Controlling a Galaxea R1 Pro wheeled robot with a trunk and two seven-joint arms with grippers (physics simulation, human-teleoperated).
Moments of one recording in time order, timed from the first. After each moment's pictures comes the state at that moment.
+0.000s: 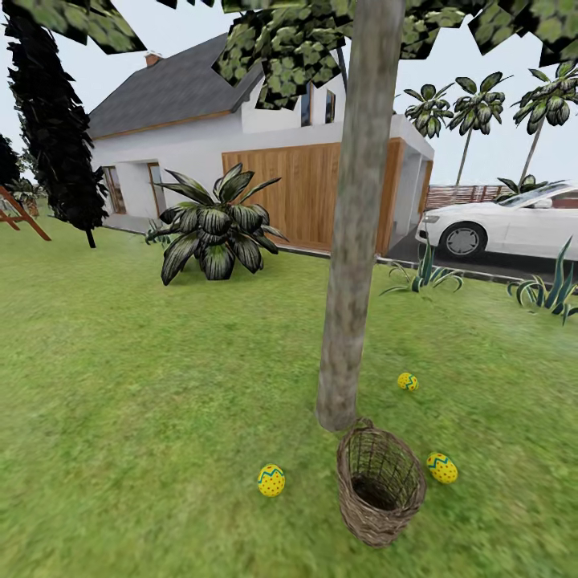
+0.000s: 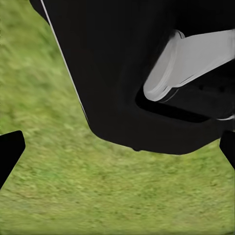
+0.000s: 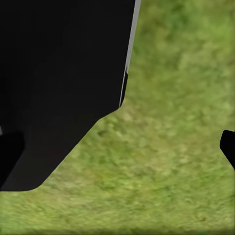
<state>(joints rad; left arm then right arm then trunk) 0.10 -0.03 0.19 0.05 0.16 0.12 -0.08 -0.03 -0.06 0.02 0.10 0.13 0.02 0.04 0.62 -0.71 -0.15</state>
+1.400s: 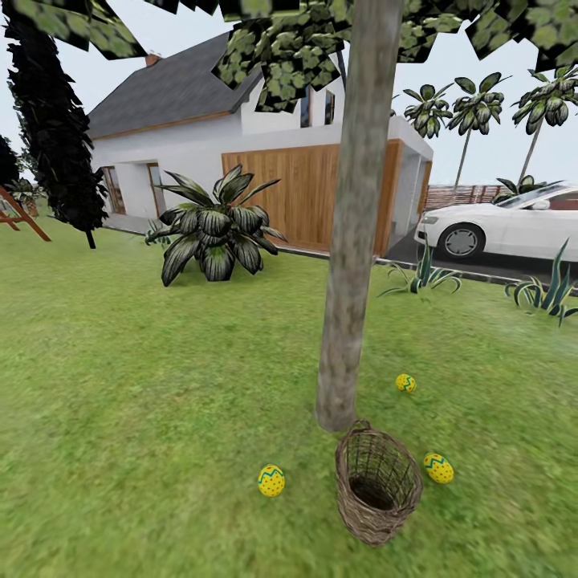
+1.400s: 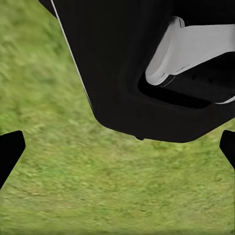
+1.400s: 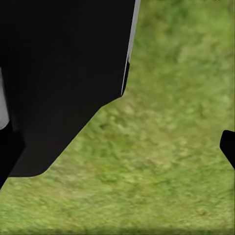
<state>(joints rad) 0.10 -0.04 0.17 0.04 0.14 0.12 -0.07 -0.03 -0.06 0.02 0.09 0.13 0.02 0.04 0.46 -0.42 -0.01</state>
